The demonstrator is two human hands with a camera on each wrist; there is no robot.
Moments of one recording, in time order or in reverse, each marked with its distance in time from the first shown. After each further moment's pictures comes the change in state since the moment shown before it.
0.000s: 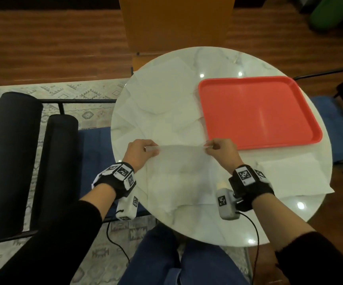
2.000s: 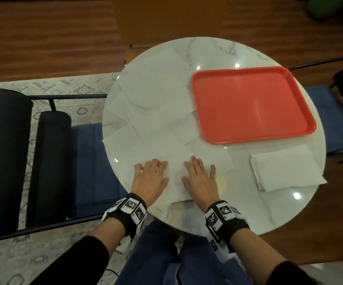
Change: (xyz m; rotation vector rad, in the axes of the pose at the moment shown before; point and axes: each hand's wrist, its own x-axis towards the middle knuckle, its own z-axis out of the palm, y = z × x) left_hand -0.060 -0.024 0.081 0.852 0.057 0.337; right_hand -0.072 0.033 0.073 -0.695 -0.198 -0.110
